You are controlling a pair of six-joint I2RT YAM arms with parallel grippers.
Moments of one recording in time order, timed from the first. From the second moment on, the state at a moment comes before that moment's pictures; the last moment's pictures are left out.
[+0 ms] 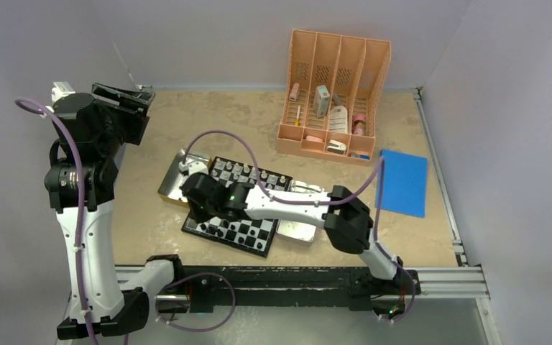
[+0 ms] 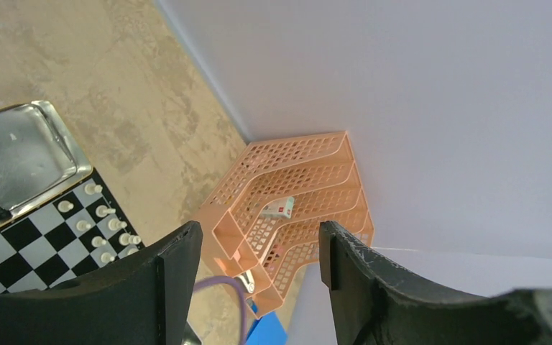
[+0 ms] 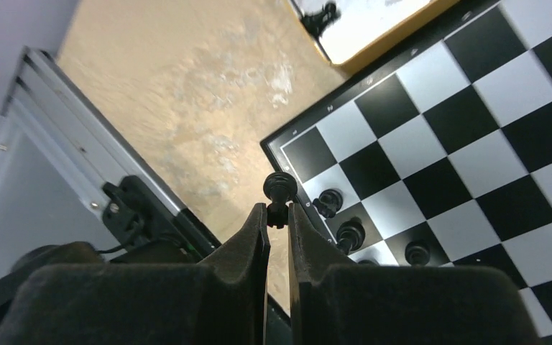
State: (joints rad) left arm 0.08 1.04 1.65 -0.91 -0.01 -1.11; right arm 1.25 2.11 1.80 -0.40 0.14 0.66
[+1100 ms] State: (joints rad) left arm 0.08 1.03 1.70 -0.91 -0.10 -1.09; right arm 1.28 2.43 2.17 -0.67 0.13 0.61
